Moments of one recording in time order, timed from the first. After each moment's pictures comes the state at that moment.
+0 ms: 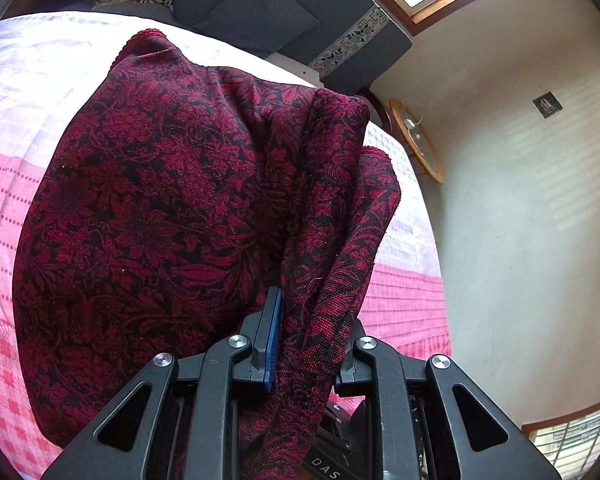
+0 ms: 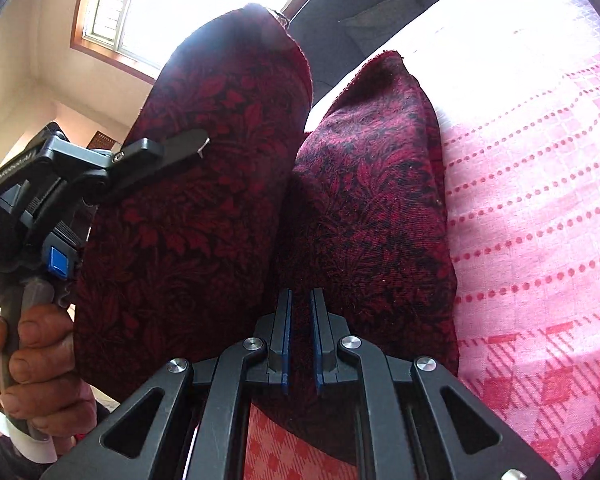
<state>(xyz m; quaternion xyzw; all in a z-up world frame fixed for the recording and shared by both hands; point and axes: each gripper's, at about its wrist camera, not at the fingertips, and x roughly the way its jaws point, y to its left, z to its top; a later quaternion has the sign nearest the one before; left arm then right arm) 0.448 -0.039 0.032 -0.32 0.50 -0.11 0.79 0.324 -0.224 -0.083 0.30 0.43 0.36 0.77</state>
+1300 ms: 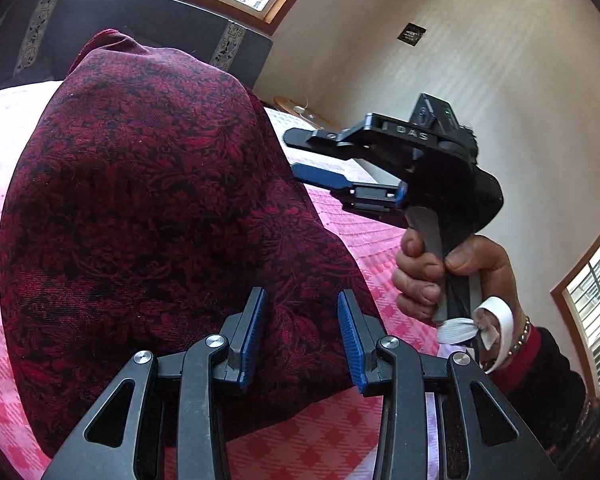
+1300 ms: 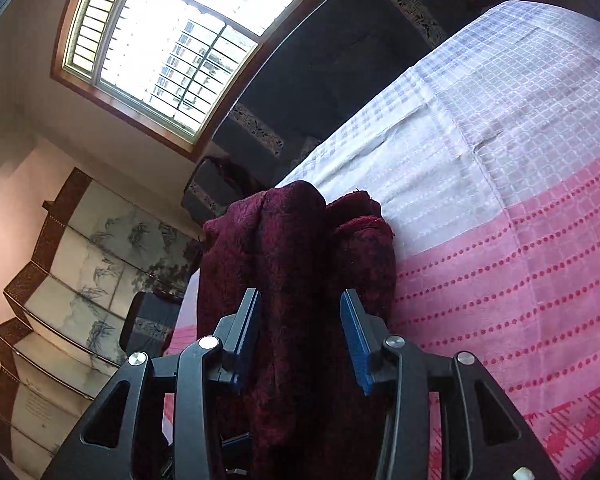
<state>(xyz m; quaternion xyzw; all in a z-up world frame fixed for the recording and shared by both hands) 0.350 -0.021 -0.016 -0.18 0.38 -0.31 0.85 0.380 -0.299 -0.032 0.29 0.42 0.28 0.81</state>
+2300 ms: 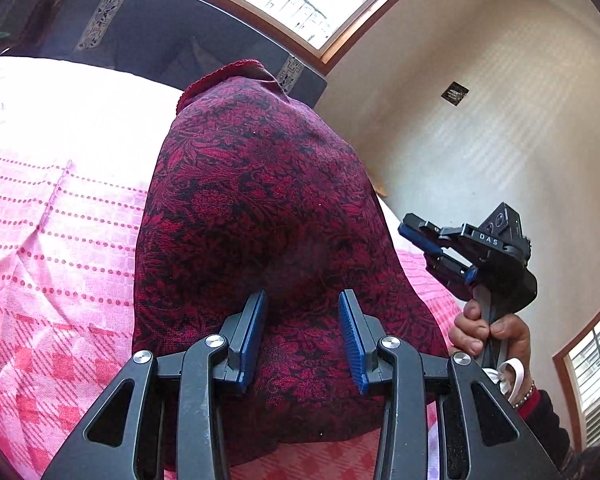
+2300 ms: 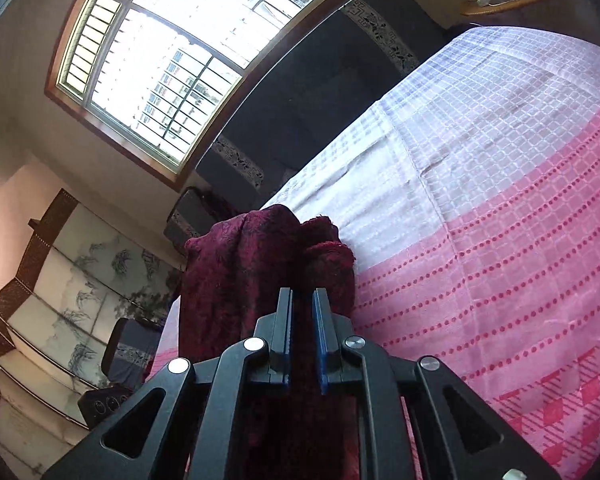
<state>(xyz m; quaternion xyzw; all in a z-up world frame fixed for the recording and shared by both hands) 0.341 0.066 -0.029 -0.26 0.34 -0.23 0.87 0.359 -0.312 -0.018 0.31 0.37 0.24 0.84</state>
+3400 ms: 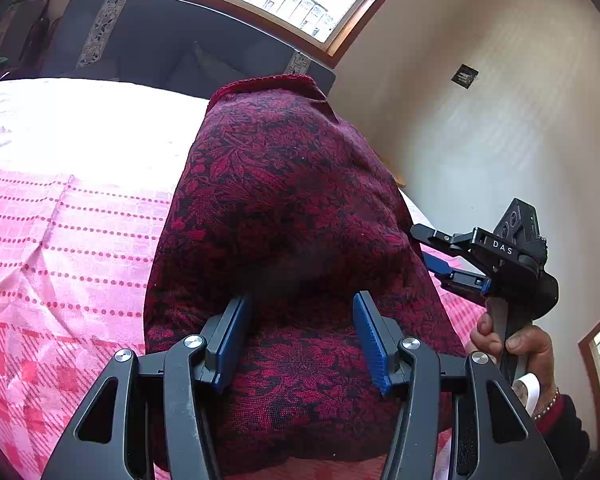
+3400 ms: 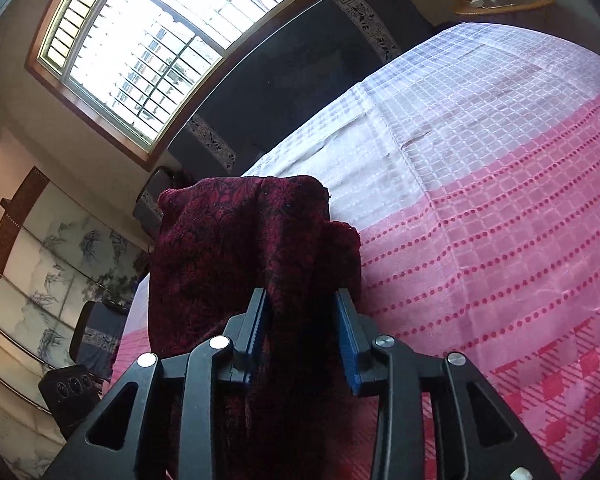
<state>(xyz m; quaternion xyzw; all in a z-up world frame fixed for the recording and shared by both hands) 0.342 0.051 -0.030 -0.21 0.36 -0.20 0.89 0.348 -0.292 -0.033 0.26 0.40 0.19 0.86</state>
